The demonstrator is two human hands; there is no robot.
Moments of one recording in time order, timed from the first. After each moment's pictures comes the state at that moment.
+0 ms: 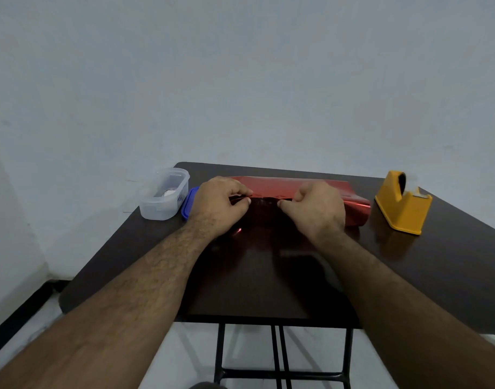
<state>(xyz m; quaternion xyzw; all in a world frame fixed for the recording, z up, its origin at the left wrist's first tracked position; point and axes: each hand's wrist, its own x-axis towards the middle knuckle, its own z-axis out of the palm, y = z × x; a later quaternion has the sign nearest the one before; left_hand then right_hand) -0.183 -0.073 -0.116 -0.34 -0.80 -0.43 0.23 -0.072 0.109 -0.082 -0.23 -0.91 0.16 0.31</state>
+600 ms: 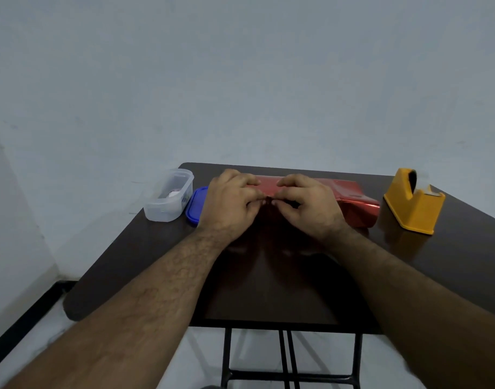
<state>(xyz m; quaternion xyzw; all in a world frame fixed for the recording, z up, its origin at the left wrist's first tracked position) -0.185 -0.058 -0.123 -0.40 -0.79 -0.29 0.37 -0.097 0.141 -0.107 0.11 -0.90 0.08 0.41</state>
